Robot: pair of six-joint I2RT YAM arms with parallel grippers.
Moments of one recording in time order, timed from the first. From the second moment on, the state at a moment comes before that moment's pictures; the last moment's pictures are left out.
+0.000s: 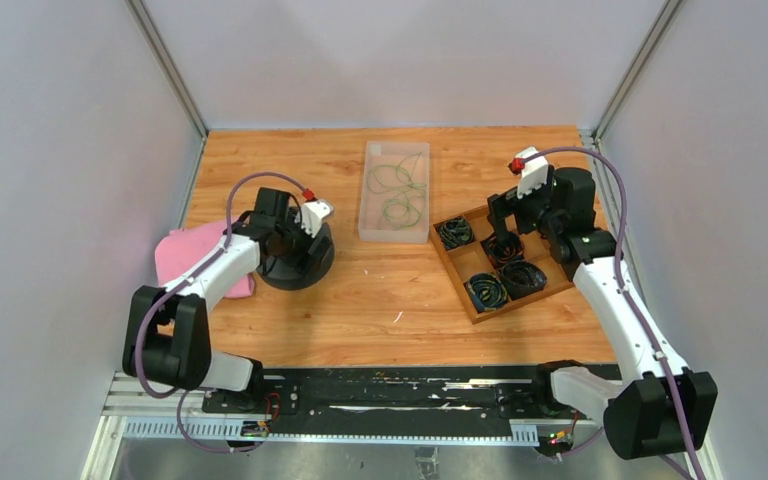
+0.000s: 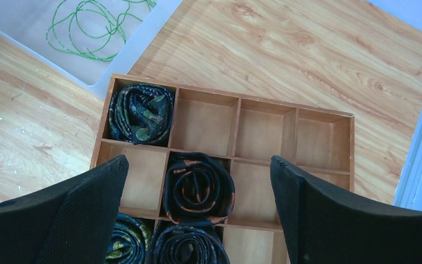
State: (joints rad) left arm -0.20 1.39 0.84 -0.44 0.29 0.45; right arm 0.14 1.09 0.94 -0.33 -0.26 -0.31
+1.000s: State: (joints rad) left arm -0.64 1.24 0.71 -0.45 0.55 0.64; right arm 0.15 1.18 0.95 -0.34 -0.26 -0.31
